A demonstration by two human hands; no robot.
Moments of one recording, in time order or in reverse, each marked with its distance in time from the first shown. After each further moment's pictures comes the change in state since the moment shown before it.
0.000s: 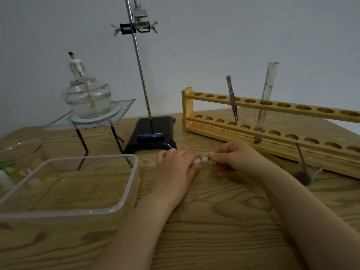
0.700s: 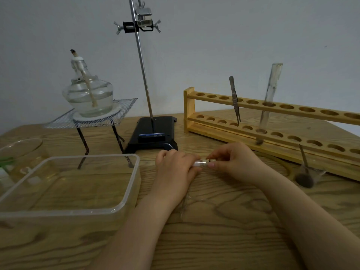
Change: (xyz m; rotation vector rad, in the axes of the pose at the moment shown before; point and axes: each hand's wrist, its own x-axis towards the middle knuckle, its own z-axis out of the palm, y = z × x) left_hand -0.001 -0.003 -0.001 0.011 -0.009 0.005; right_hand 0.003 0.008 0.005 -0.444 0.078 -0.285
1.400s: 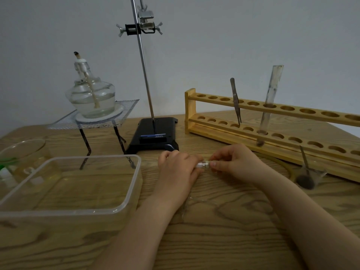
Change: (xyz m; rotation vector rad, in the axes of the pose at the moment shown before) left_hand -0.001 0.002 0.002 0.042 0.017 0.024; right_hand -0.004 -0.005 -0.004 0.113 -0.043 0.063
